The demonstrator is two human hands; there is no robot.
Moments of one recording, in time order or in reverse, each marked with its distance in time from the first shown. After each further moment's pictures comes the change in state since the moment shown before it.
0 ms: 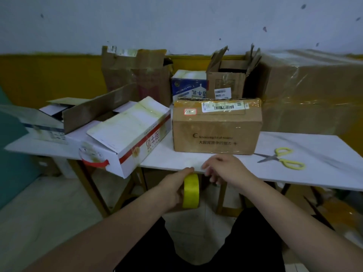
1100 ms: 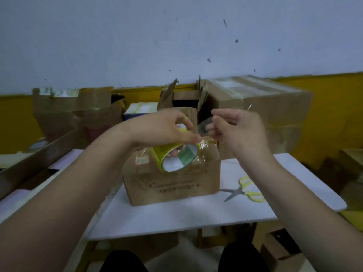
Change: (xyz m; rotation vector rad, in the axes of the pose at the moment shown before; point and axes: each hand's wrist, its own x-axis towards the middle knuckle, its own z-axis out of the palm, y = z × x) left_hand -0.088 0.214 0.105 1.261 -0.287 0.871; right_hand 0.010 -0.093 -0.139 0.408 0.642 -0.449
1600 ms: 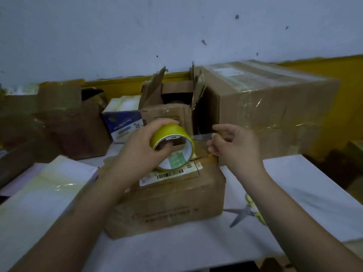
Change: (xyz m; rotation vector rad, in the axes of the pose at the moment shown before) left_hand 0.088 -0.092 0.041 -0.089 0.385 0.236; right_hand 0.068 0.095 0.006 -0.158 0.033 0.104
